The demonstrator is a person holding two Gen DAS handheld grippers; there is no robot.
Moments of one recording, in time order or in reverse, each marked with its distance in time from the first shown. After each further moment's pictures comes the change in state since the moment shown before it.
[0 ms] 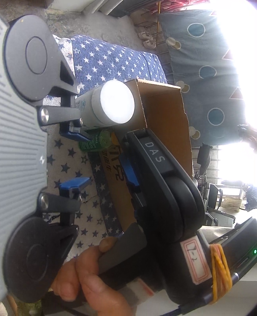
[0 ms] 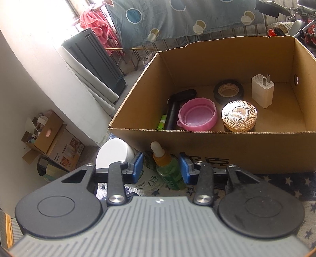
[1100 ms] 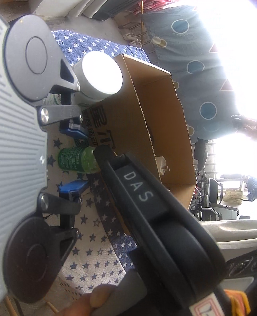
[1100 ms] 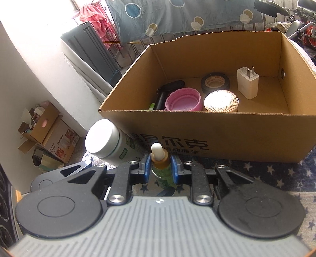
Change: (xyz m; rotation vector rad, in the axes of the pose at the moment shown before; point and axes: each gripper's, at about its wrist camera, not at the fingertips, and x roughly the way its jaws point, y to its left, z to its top) left arm 0.033 -0.027 0.005 0.096 -0.029 0.047; right arm -0.032 -0.020 -0.020 -0.036 0.034 -0.024
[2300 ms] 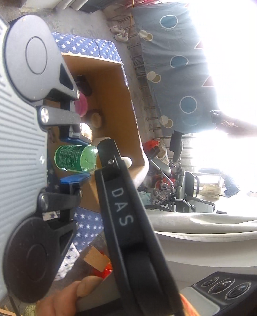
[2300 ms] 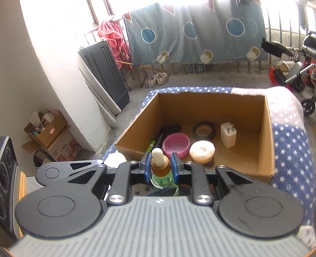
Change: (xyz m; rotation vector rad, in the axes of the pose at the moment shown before) left arm -0.045 -0.023 0.102 -0.066 -0.110 -0.072; right arm -0.119 -0.002 0.057 -0.154 -0.177 0.000
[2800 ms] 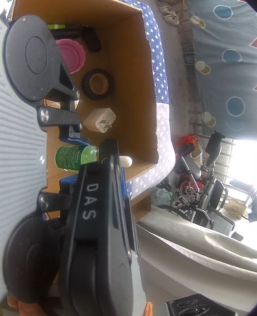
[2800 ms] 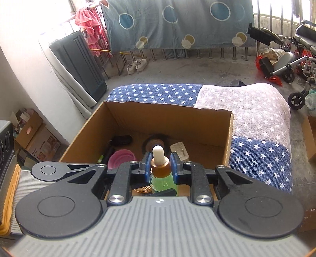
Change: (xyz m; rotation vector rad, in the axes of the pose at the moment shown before) left arm 0.159 0.018 0.052 -0.223 0.259 -0.093; right arm 0.085 -0.123 0.058 0.044 0.166 -0.084
